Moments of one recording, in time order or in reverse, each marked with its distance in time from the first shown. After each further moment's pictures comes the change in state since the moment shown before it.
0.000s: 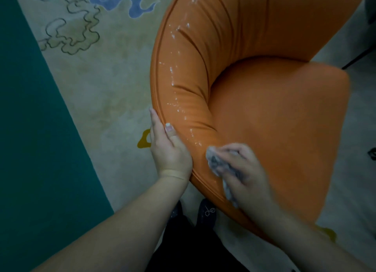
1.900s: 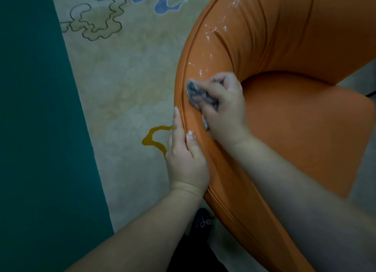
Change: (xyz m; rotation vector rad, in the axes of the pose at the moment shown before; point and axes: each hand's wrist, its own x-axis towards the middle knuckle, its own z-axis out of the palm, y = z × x) left_hand 0.003 -0.012 0.005 -0.051 0.028 0.053; right_hand 0.162 -0.023 0.056 -0.154 0.138 -0.301
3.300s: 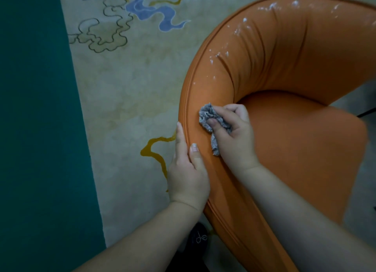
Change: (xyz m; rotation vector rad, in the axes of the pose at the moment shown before) left_hand 0.006 0.026 -0.011 0.118 -0.142 -0.127; right_hand -0.015 0.010 -0.008 0.231 0.005 0.283
